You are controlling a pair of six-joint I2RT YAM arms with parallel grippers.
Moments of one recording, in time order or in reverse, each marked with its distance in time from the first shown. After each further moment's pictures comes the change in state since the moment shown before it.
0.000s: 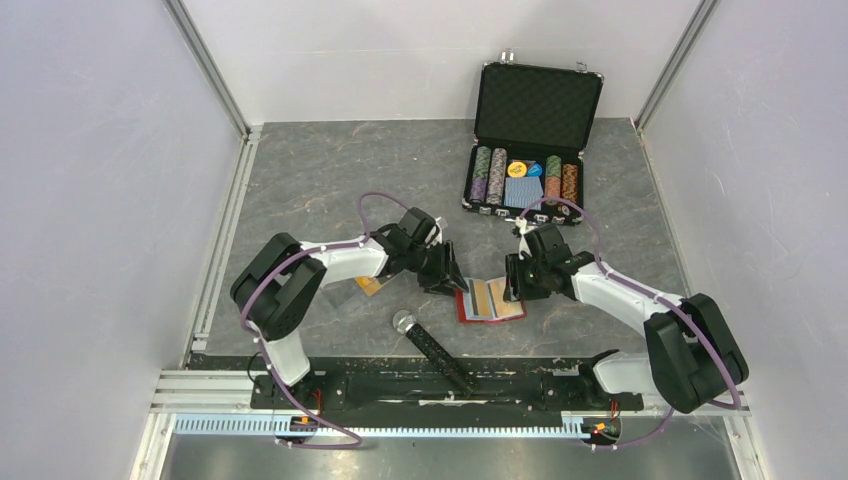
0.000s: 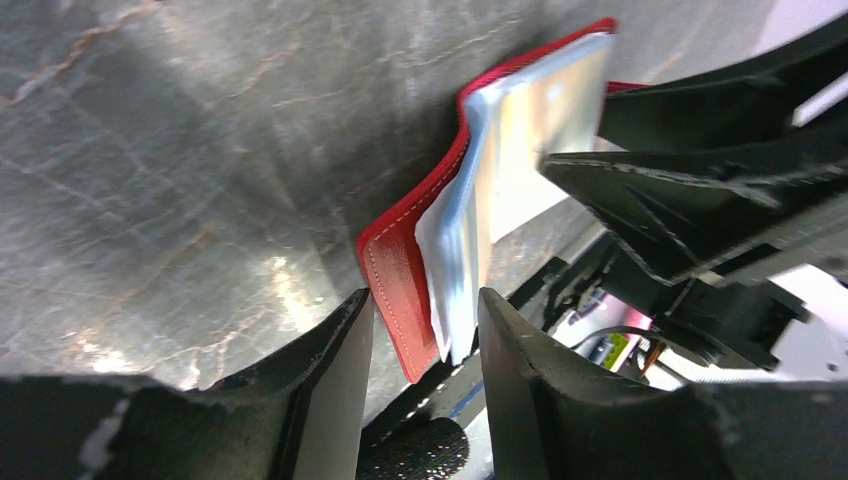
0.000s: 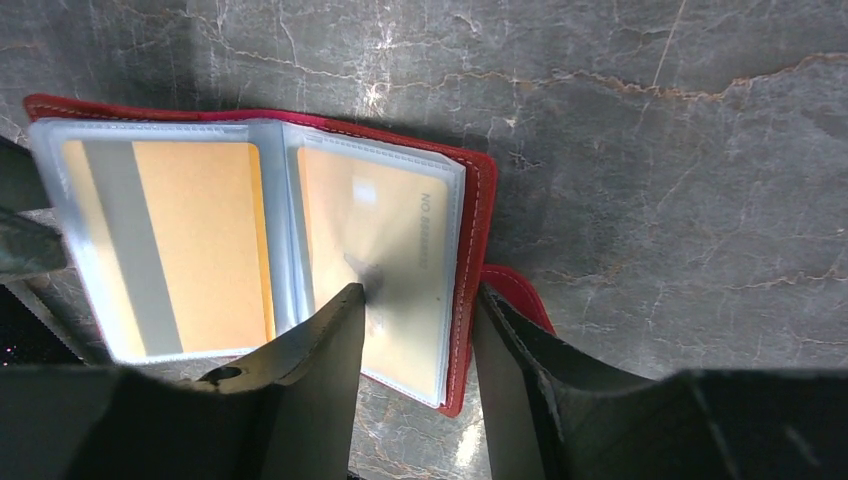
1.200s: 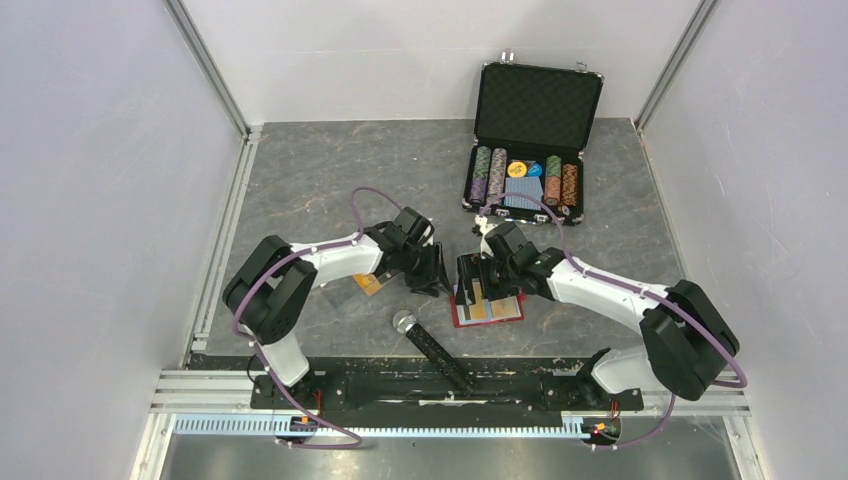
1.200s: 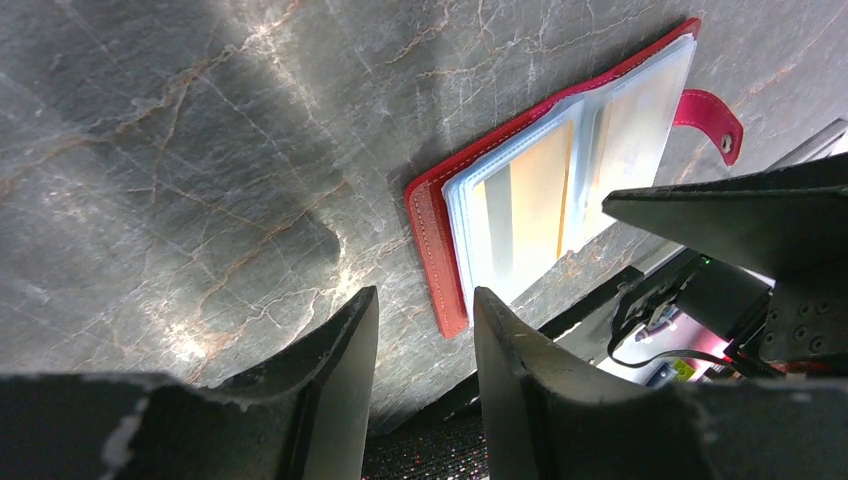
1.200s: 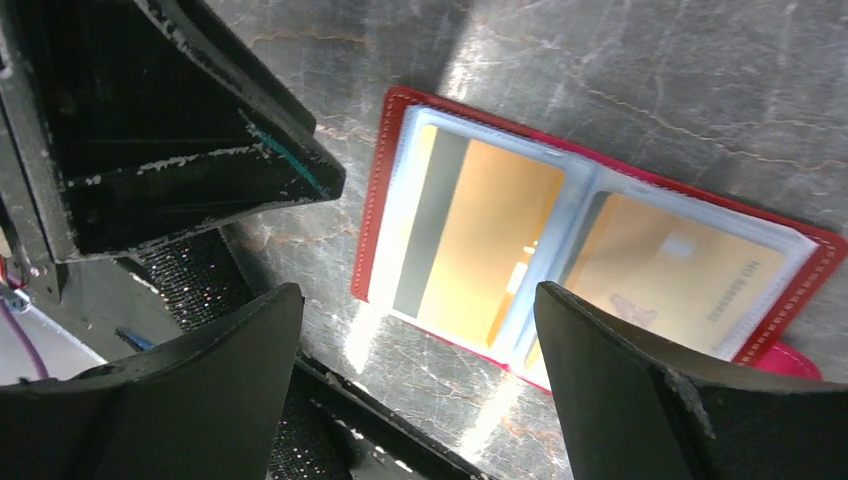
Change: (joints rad) left arm 0.028 -0.053 0.014 -0.182 -0.111 0.099; right arm 0.260 0.065 0.138 0.045 -0.054 0.160
